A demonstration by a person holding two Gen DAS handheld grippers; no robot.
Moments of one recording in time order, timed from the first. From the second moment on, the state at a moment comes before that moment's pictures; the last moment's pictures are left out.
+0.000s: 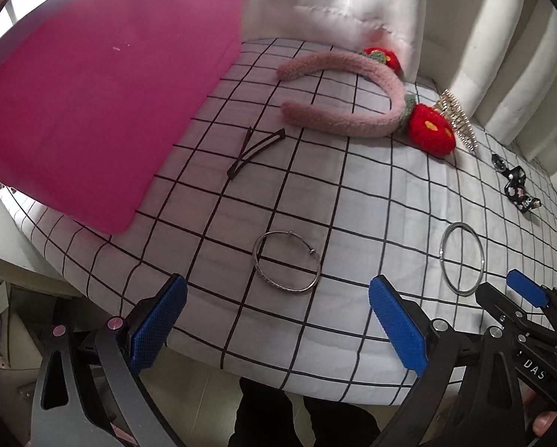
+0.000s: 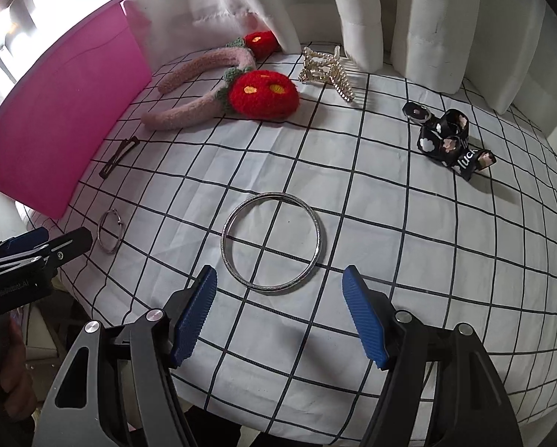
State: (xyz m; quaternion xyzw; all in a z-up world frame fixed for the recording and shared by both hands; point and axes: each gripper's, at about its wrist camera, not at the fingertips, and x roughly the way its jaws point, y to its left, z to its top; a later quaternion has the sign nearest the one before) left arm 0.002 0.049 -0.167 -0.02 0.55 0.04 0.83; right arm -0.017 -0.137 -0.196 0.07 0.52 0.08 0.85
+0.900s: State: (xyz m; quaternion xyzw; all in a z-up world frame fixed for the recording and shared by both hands) left arm 0.022 0.048 -0.211 -0.04 0.57 0.03 0.82; right arm 0.021 -0.114 -0.220 0.00 0.53 0.08 0.85
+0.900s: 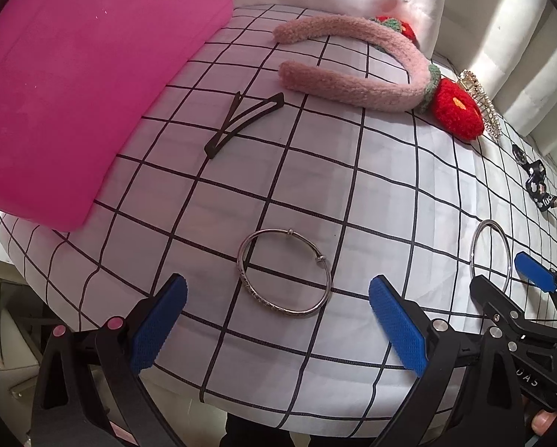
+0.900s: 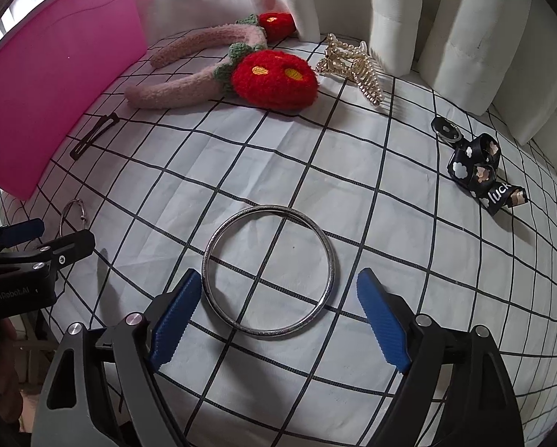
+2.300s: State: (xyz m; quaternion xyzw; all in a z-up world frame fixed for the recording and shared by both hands) left arm 0.017 0.051 -0.216 -0.02 0.53 0.04 0.85; right arm 0.018 -0.113 -0.222 -0.01 0.47 0.07 0.88
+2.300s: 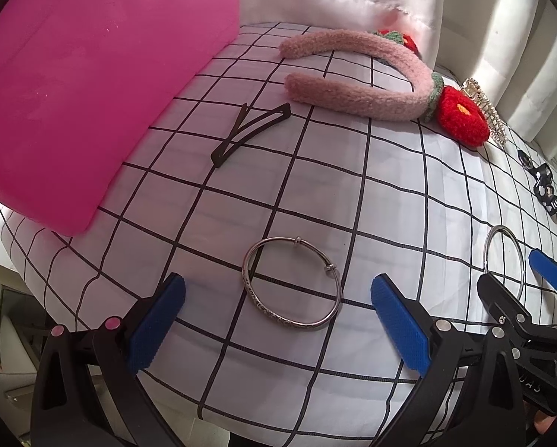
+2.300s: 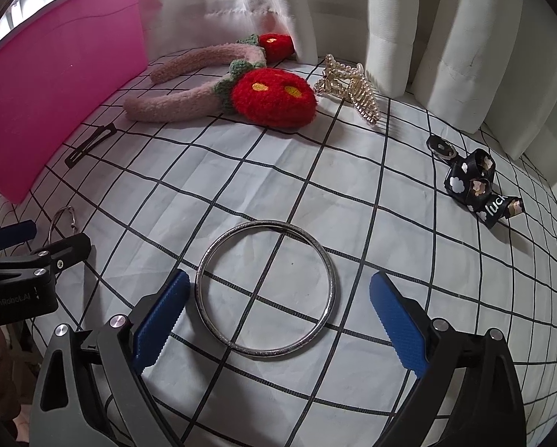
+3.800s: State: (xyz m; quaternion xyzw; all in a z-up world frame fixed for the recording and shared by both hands) left arm 0.007 0.043 -0.160 -0.03 0.48 -0.01 0.88; right arm -0.005 -0.123 -0.178 0.00 0.46 0.10 0.88
